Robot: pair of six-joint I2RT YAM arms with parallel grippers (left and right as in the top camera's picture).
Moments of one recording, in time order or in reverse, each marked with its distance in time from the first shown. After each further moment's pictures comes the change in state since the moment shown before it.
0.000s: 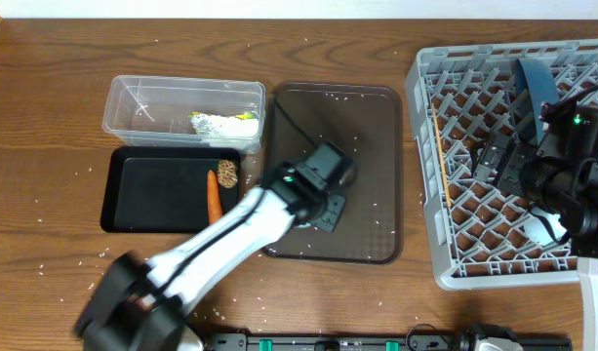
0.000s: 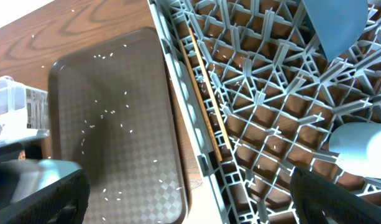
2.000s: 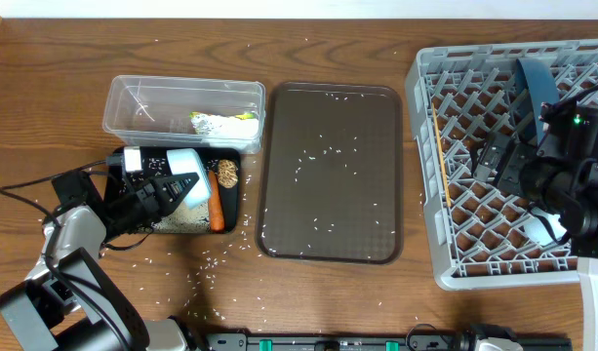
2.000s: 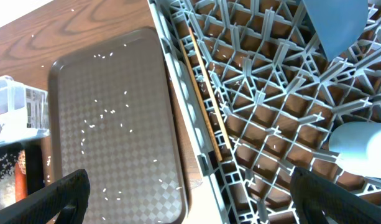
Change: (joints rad) left arm 1.311 -0.026 -0.356 0.078 1.393 0.743; right arm 0.000 0.000 0.000 0.000 0.000 0.000
